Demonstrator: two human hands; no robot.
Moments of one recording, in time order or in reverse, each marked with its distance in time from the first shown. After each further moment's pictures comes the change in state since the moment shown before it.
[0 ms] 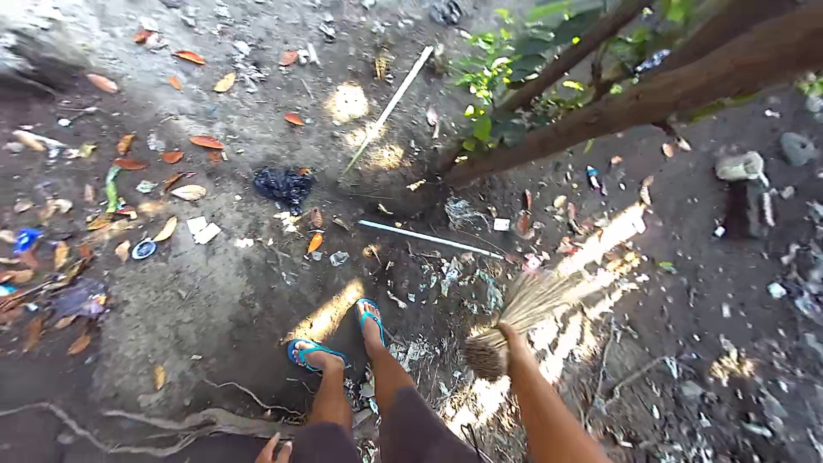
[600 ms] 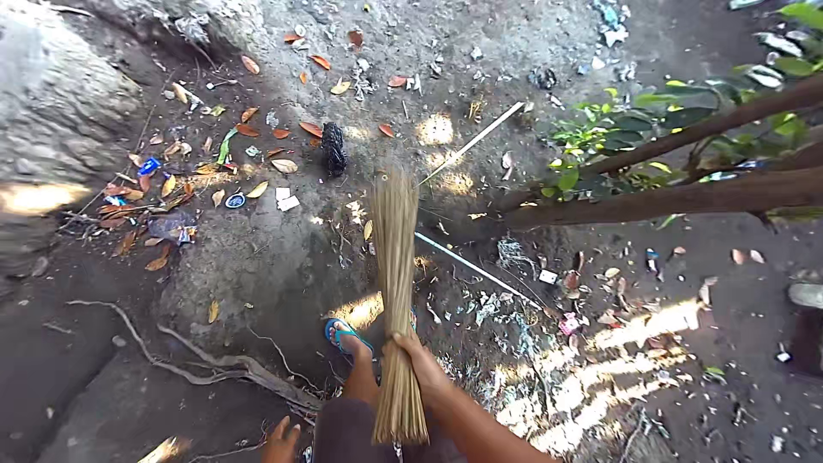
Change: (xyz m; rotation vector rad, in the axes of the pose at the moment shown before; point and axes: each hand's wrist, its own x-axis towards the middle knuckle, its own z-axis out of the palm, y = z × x) left_hand -0.019 -0.131 -0.048 -0.333 0.037 -0.060; right_hand -0.307 0.063 0.196 -0.130 -0.890 0.042
